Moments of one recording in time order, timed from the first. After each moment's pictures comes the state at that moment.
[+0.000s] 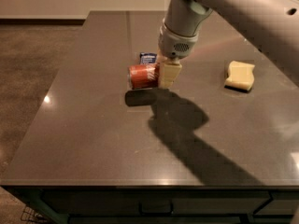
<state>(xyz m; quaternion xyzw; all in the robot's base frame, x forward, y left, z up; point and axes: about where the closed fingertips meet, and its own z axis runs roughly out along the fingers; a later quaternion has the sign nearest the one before) 0.588 -0.045 0.888 -0.74 0.66 0.02 0.14</state>
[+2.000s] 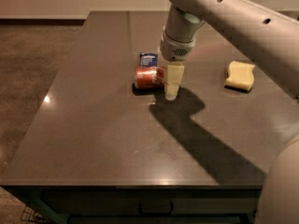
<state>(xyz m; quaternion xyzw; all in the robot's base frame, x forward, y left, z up) 0.629 -0.056 0.854 -0.73 0.67 0.00 0.13</state>
